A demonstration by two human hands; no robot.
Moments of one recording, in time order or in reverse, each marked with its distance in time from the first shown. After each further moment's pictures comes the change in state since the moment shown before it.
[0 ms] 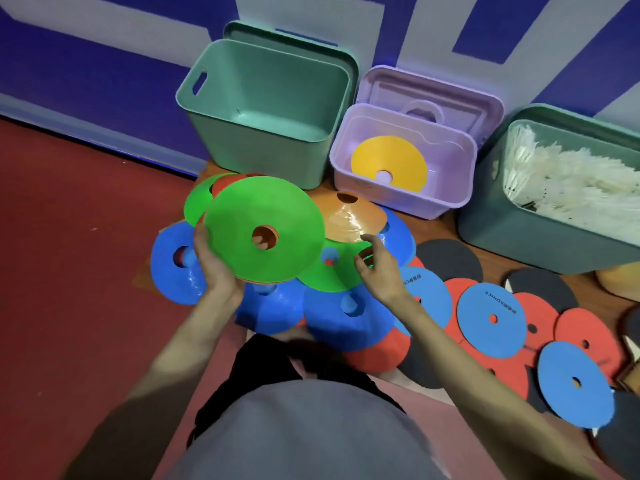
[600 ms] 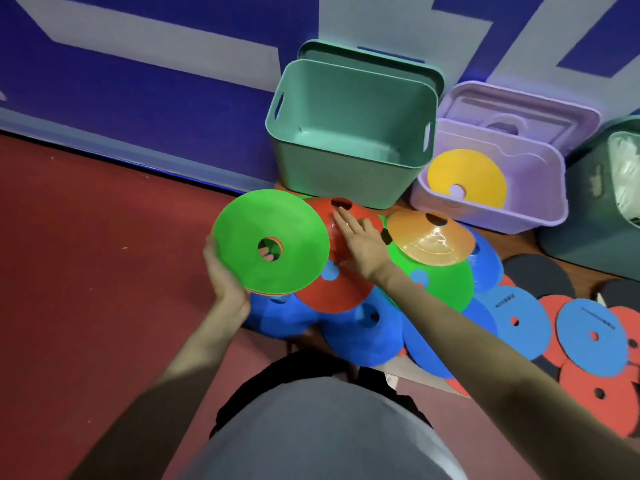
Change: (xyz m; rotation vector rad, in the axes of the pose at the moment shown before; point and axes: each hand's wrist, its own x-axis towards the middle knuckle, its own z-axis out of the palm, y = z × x) left_hand 0.122 0.122 -0.083 0.051 0.019 -0.003; right_hand 0.114 -0.128 0.161 -0.768 -0.177 -0.344
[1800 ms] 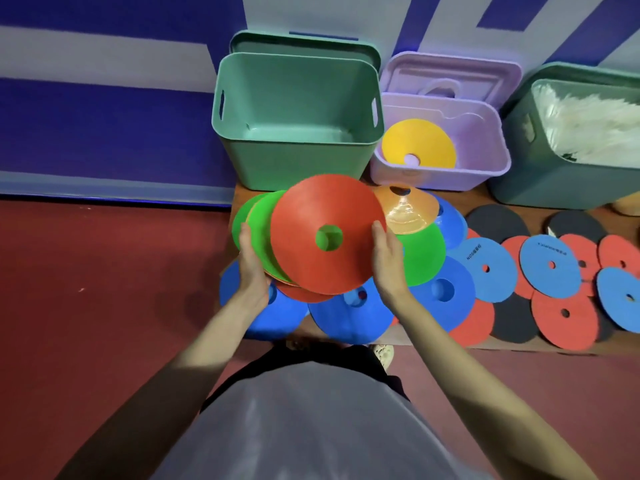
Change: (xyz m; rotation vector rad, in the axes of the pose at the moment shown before) left_hand -0.005 -0.023 0.030 0.320 -0.249 -0.235; right_hand -0.097 -0.050 -0.049 1.315 0.632 0.714
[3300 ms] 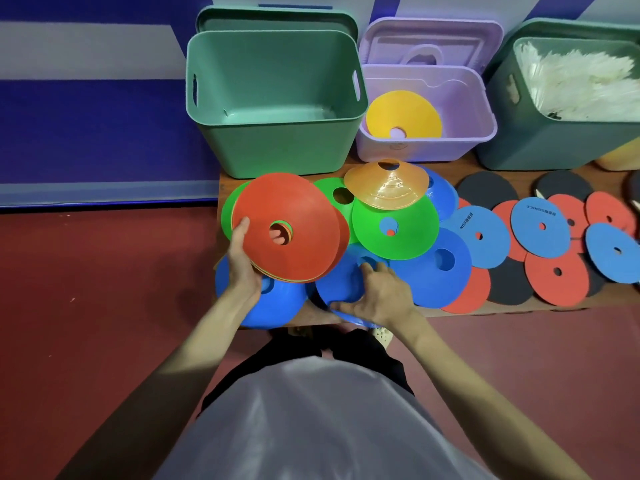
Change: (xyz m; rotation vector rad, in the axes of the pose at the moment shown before) left_hand 0.002 -0.004 -0.018 -0.040 -0.107 -0.042; right_hand -0.054 0.051 -0.021 -1.210 -0.360 0.070
